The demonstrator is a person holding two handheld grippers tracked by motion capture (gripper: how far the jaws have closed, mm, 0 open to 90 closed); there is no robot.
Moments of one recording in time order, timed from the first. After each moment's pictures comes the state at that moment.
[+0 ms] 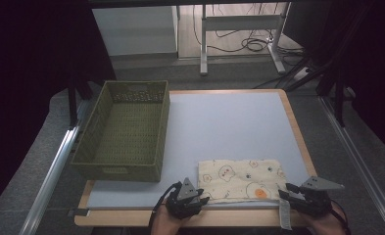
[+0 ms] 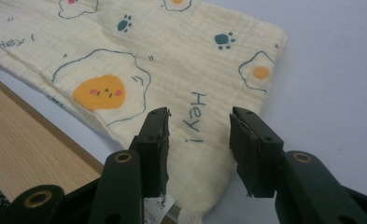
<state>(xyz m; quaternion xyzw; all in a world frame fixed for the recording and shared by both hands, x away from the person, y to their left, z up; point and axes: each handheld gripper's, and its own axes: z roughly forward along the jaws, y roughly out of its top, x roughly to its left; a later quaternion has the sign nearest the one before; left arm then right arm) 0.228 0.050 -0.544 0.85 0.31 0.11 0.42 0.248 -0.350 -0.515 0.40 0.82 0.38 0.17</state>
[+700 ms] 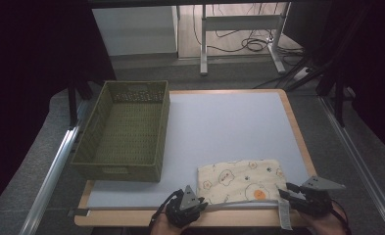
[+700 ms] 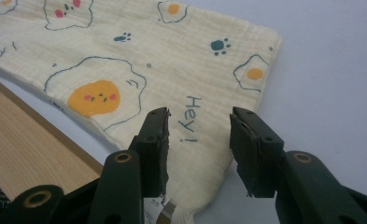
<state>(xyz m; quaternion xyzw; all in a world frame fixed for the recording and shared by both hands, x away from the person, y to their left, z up) 0.207 0.051 -0.537 0.85 0.31 0.12 0.41 0.247 -0.350 -0.513 0.40 0.81 0.38 0.18</state>
